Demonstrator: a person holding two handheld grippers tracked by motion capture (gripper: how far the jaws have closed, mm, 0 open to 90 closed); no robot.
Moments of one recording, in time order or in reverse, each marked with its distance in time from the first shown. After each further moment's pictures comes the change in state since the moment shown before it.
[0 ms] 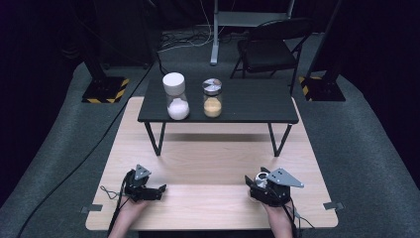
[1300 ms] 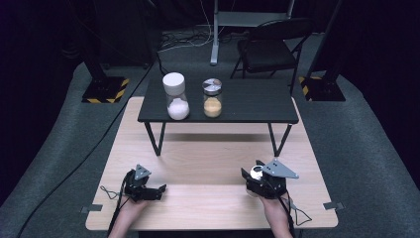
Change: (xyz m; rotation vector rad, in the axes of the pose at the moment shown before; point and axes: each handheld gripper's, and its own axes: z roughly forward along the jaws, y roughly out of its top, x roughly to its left) left arm 0.000 0.000 0.000 0.000 0.000 0.000; right arm 0.004 0.024 0.010 -0.007 0.009 -0.028
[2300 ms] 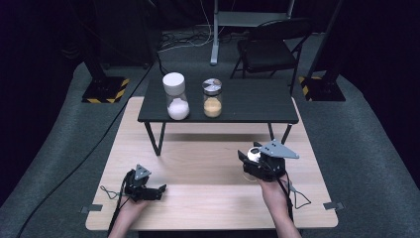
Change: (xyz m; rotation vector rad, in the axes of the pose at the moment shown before) left arm 0.000 0.000 0.000 0.000 -0.001 0.001; right arm 0.002 0.062 0.000 -0.041 0.012 -0.029
